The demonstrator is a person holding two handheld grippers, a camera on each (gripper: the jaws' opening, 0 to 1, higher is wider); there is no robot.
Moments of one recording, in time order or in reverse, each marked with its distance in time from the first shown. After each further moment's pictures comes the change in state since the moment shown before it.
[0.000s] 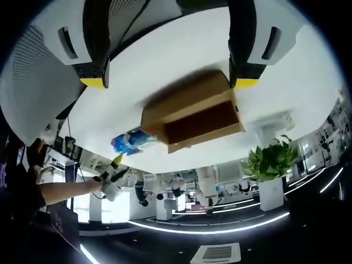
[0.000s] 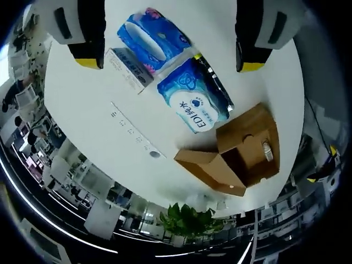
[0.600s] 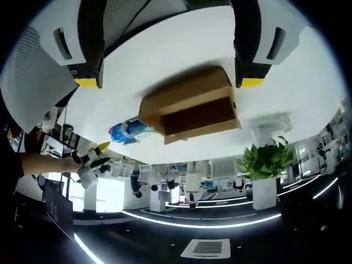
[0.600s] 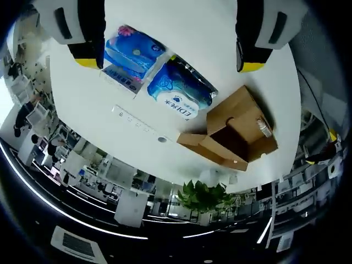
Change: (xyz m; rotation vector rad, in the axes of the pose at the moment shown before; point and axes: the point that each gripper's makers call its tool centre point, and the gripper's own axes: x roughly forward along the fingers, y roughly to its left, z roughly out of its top) left arm -0.001 0.005 0.009 -0.079 -0.057 0.012; right arm -0.049 0.050 -0.012 0.174 -0.153 -0.139
